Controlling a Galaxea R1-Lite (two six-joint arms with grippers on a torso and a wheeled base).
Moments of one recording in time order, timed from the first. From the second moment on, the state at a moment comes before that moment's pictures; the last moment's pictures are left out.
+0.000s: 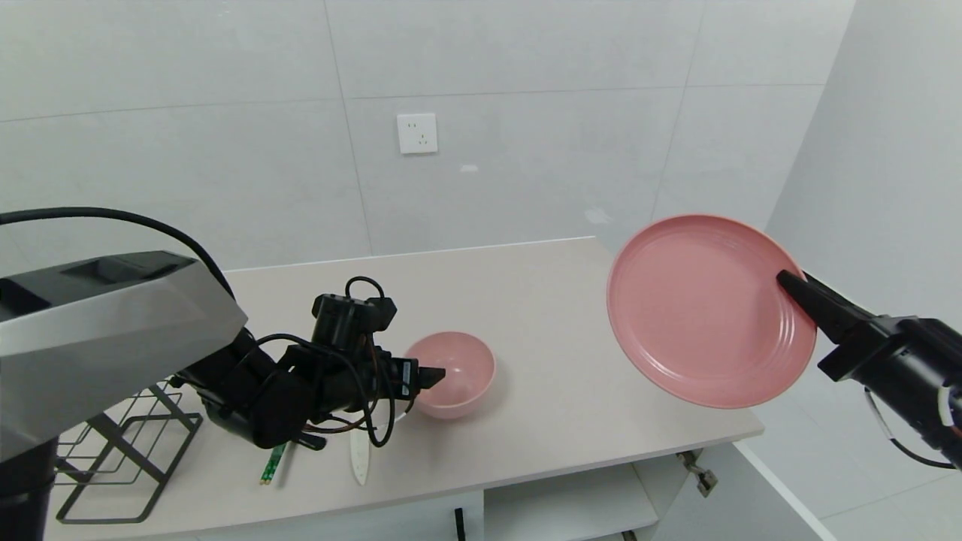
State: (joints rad) left arm -0.41 2.17 -0.83 -0.67 -0.10 -0.23; right arm 0.25 1.53 -0.10 -1.57 0.10 0.31
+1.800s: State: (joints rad) left arm -0.27 1.68 -0.48 -0.93 -0.12 -0.11; right arm 0.29 1.56 -0.14 -1.57 0.11 0.31
